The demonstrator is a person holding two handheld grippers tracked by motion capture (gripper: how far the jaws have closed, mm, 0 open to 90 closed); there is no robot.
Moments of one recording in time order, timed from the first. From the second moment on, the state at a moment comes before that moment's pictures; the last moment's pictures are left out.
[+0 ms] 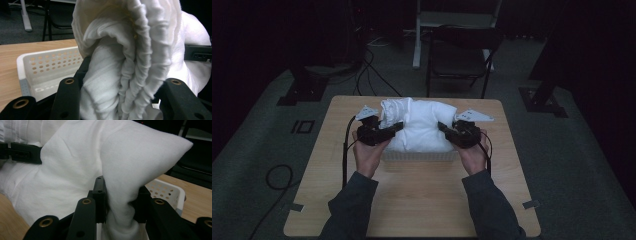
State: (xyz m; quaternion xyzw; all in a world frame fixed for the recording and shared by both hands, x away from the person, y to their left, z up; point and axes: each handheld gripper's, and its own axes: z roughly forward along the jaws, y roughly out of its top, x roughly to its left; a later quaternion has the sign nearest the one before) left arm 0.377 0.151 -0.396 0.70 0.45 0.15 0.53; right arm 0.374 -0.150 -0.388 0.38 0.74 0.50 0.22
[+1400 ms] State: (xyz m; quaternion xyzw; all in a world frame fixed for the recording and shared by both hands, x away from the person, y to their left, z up) left arm 0.423 0.154 -0.413 0.69 0.49 0.14 0.52; right arm 0.420 -0.135 -0.396 0.41 0.75 0.48 0.21
